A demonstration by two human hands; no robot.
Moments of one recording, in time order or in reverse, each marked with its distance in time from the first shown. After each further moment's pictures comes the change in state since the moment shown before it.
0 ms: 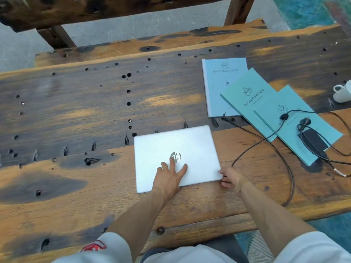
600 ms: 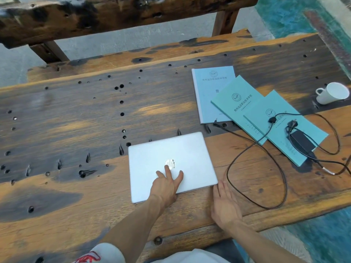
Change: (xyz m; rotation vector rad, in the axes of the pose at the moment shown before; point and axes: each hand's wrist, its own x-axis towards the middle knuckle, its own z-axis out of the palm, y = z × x) left_hand -0.002 0.006 -0.017 0.012 -0.084 0.021; right_hand -0.039 0.091 0.008 -1.246 0.212 -0.707
